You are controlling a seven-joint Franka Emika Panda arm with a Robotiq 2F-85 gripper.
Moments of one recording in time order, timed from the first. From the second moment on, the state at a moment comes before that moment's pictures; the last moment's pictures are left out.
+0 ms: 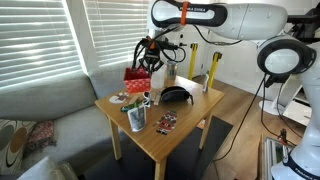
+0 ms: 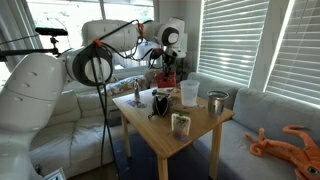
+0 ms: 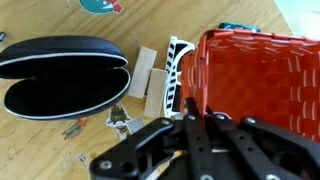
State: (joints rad) arm 0.06 0.63 -0.02 -0.91 0.24 1.56 0.90
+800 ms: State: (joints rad) arm 0.06 0.78 0.05 -0.77 0.38 1.83 1.01
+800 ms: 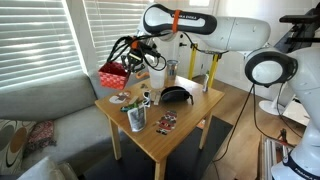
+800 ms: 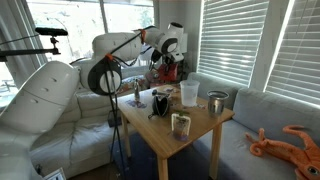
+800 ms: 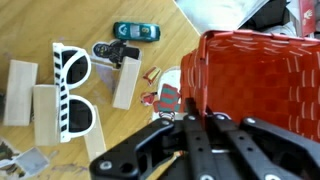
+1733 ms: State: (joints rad) arm 0.06 0.99 0.09 -0.56 0.35 1.59 1.23
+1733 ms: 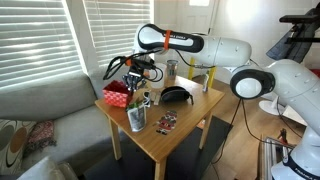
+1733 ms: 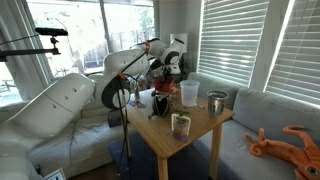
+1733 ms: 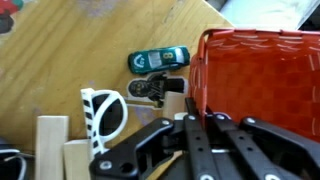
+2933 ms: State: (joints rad) arm 0.09 0.96 -0.01 -0.51 0.22 1.26 1.64
